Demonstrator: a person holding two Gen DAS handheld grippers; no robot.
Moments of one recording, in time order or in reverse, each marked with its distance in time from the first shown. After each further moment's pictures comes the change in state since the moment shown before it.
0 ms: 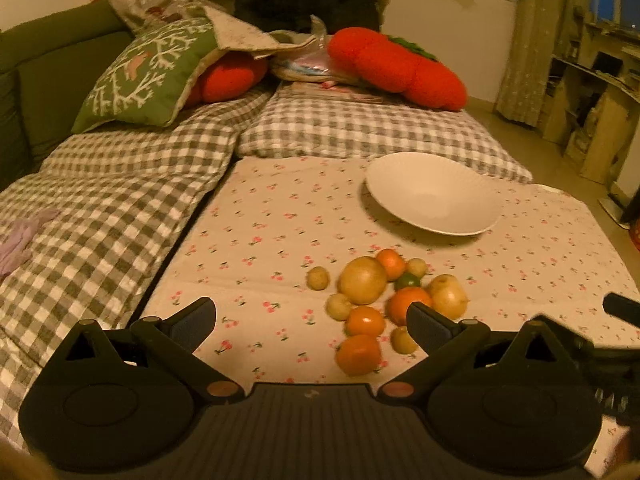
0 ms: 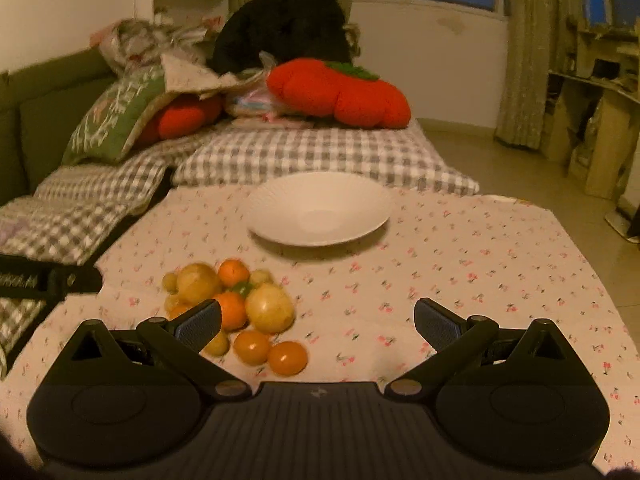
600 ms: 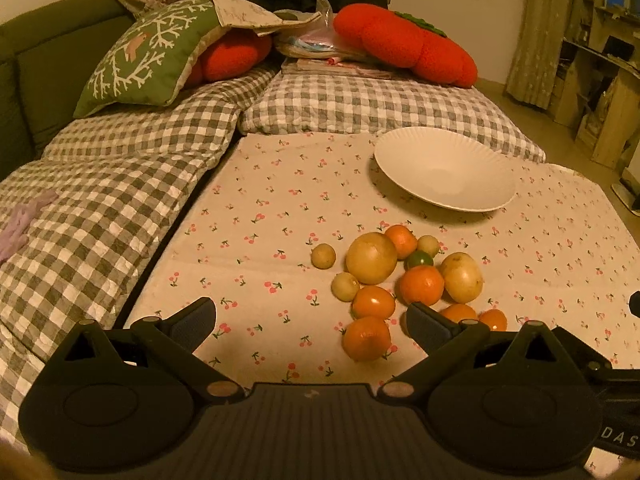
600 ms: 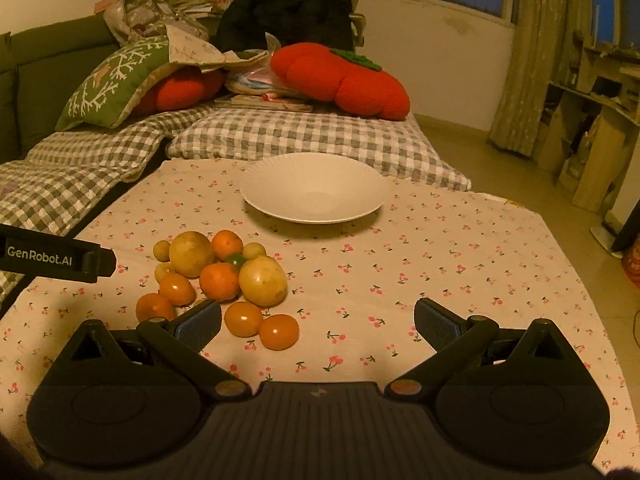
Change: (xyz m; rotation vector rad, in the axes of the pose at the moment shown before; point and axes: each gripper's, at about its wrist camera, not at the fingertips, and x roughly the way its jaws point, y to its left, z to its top) left arm 0.011 -0.001 0.002 0.002 0.065 0.017; right arm -0.017 0.013 0.002 -0.032 0.065 -0.085
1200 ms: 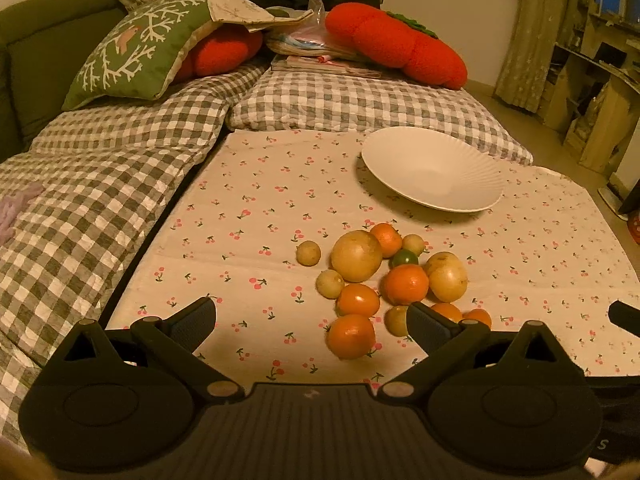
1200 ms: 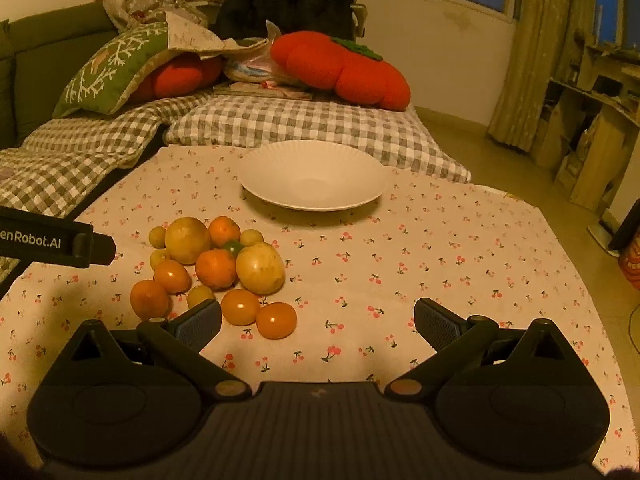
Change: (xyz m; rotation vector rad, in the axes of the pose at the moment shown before) left arm 0.000 0.001 0.000 -0.017 0.004 -0.052; right arm 0.007 0.002 -0.005 -0.005 0.035 -0.005
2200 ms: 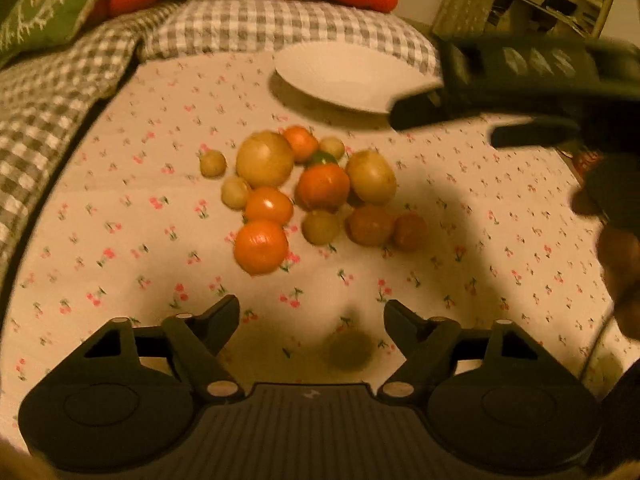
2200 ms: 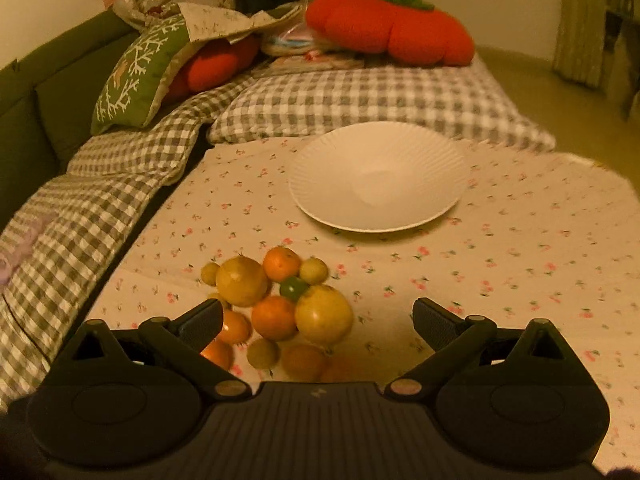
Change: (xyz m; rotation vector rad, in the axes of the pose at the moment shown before) left arm 0.033 -0.024 -0.038 0.080 0.193 -0.218; right arm 0.064 -0.010 0.069 0.105 0.171 0.281
